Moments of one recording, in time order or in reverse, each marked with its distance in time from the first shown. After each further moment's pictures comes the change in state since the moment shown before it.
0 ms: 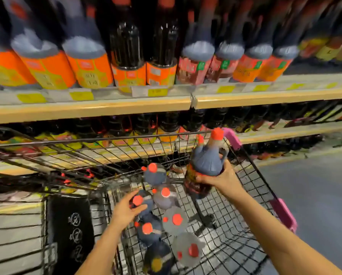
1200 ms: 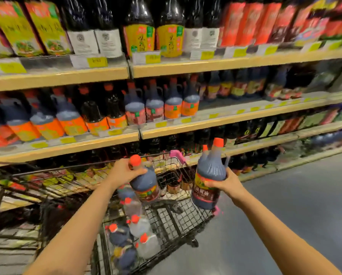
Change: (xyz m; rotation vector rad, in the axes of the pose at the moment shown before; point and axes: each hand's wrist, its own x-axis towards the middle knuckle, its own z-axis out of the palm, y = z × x) left_hand -0.151 0.298 0.028 0.338 0.086 0.376; right_hand -0.142 -0.055 -0.220 0.129 0.031 0.045
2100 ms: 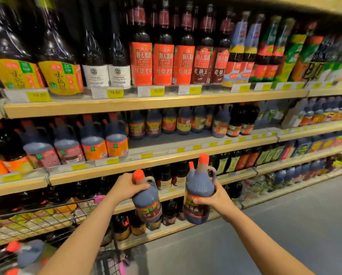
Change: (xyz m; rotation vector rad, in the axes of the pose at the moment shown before) left_hand 0.156 0.244 0.210 -0.102 -0.031 0.010; right_hand 0.119 -0.024 -0.295 -0.066 0.006 -0.126
